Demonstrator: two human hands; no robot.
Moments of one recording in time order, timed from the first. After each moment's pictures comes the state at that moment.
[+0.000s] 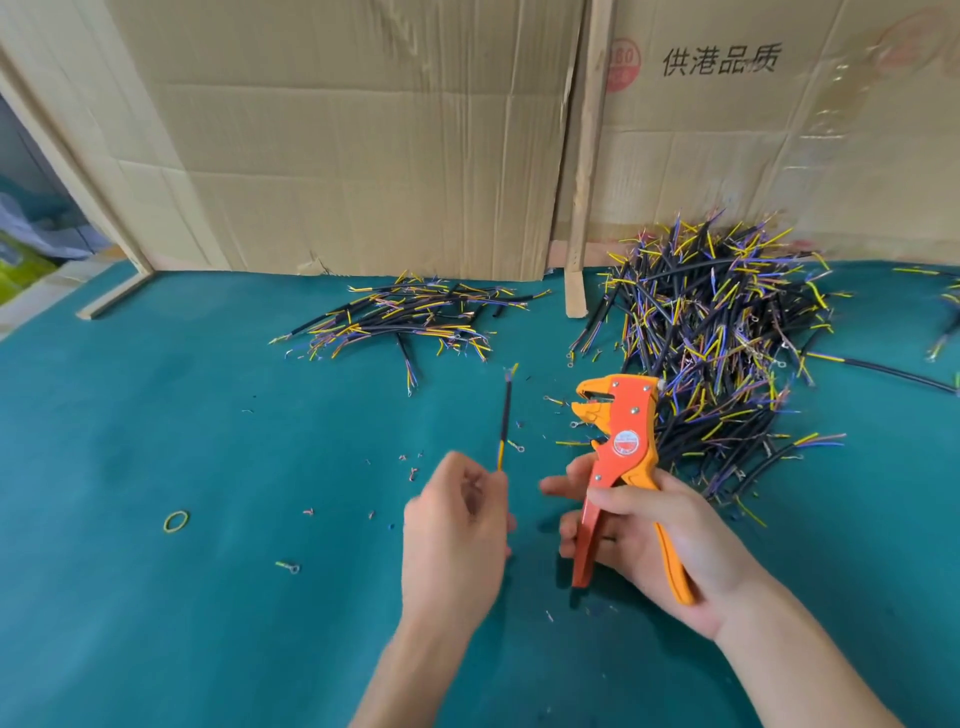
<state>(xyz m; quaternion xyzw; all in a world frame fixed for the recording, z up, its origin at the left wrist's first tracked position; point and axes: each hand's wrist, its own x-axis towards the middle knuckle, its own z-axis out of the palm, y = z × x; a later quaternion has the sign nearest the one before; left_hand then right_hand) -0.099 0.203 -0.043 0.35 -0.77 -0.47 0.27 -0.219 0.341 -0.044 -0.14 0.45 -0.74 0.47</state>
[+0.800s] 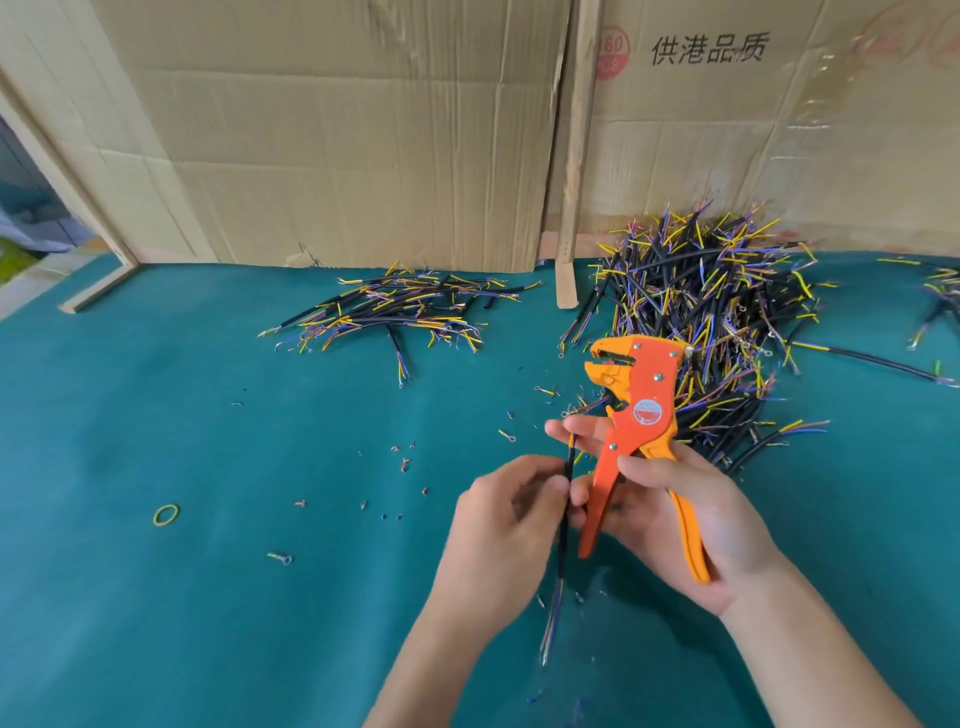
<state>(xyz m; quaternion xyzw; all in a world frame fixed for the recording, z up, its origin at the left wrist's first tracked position) -0.104 0.226 -0.035 0.21 -0.77 -0.57 0.18 -0.228 0.355 -0.039 -0.22 0.38 -0.77 0.45</state>
